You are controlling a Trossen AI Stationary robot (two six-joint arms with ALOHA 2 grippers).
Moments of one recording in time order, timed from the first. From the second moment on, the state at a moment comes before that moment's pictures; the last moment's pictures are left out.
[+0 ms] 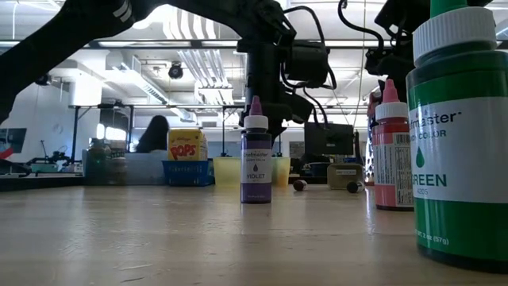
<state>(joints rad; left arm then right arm) 0.13 2.32 2.10 -1.27 -0.09 -0.03 -0.05 1.07 0.64 -0.56 0.32 0.51</state>
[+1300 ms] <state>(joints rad) 0.13 2.32 2.09 -1.26 -0.08 0.01 -0.05 1.07 0.64 -0.56 0.32 0.51</state>
